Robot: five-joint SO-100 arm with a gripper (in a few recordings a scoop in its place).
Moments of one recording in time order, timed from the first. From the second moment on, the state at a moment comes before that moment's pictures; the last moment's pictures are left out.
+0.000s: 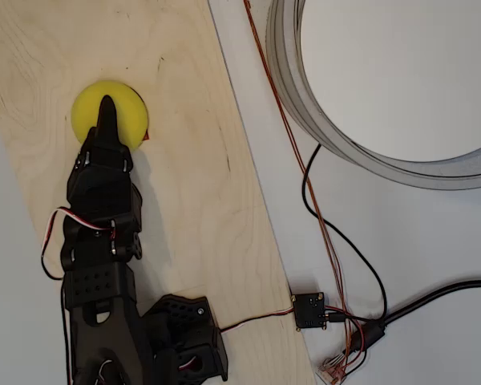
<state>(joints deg) 93.4 96.9 134.7 15.6 38.3</state>
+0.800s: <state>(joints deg) 93.4 100.1 137.7 16.1 38.4</state>
